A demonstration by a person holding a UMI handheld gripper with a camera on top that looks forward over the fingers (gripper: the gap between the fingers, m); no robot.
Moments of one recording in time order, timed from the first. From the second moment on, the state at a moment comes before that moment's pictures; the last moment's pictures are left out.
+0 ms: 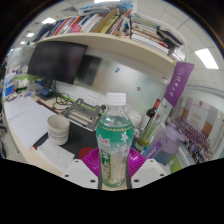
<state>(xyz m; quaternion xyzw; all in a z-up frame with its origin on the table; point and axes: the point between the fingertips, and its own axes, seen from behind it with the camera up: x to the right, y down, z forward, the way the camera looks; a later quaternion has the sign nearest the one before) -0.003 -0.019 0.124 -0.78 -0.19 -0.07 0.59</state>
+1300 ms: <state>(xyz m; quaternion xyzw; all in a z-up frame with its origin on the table) -0.087 0.052 0.151 -0.72 -0.45 -0.27 0.45</state>
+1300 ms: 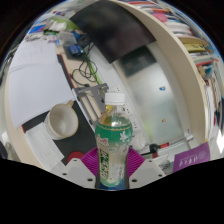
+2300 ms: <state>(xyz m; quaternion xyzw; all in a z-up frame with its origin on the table) -0.074 0.079 0.091 -0.77 -0.07 0.05 0.63</state>
